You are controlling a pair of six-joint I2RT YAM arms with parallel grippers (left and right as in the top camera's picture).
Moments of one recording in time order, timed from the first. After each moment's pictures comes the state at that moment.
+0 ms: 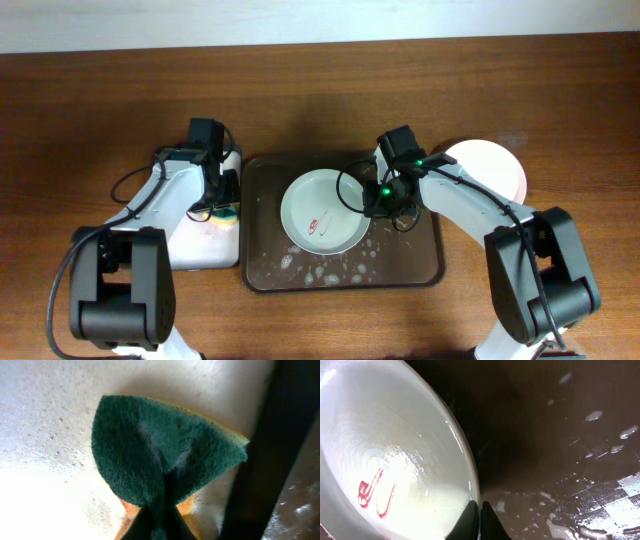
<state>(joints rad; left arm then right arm) -0.10 1.84 1.16 -0.70 -0.08 -0.27 0.34 1.83 1.09 -0.59 -0.29 0.35</state>
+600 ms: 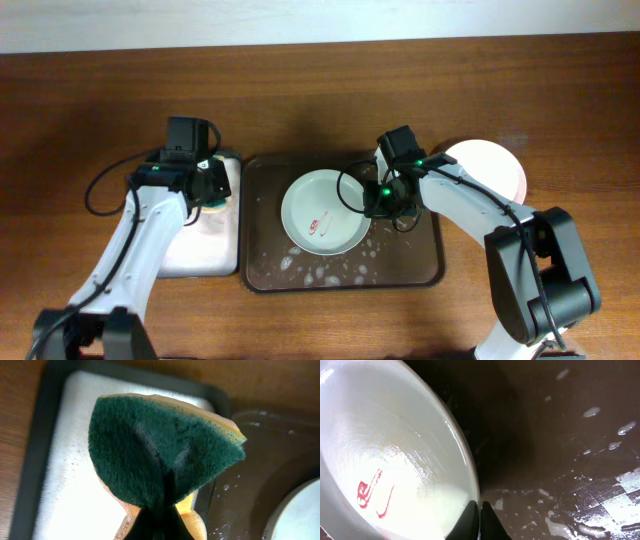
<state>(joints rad) -0.10 1.55 1.10 -0.71 -0.13 -0.29 0.34 1.83 1.09 -0.60 -0.28 0.35</state>
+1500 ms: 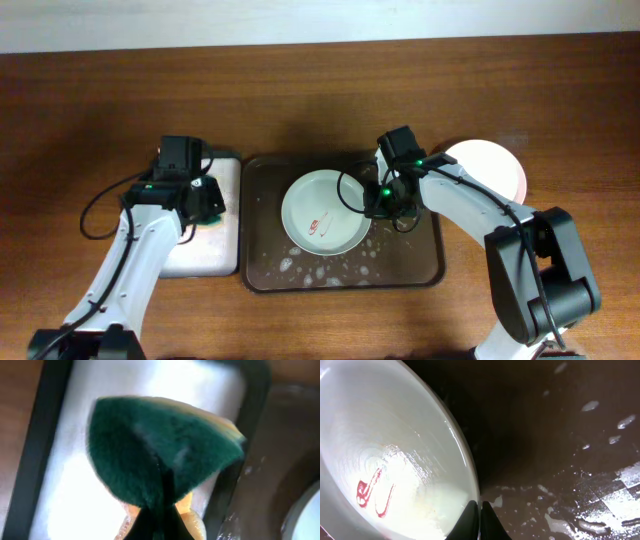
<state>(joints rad) -0.07 1.48 0.99 -0.70 -0.12 -0.33 0.34 1.83 1.09 -0.61 -0.28 0.36</state>
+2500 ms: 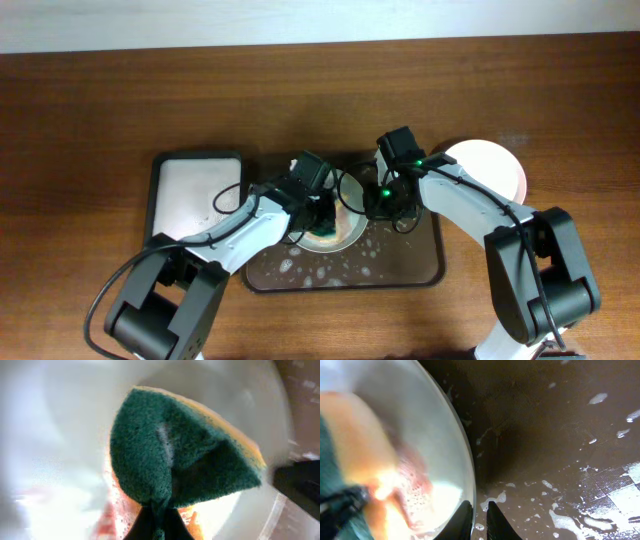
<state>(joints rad) -0.58 1.82 1.03 -0.41 0.10 -0.57 0.34 1.83 1.09 -0.62 -0.29 0.36</state>
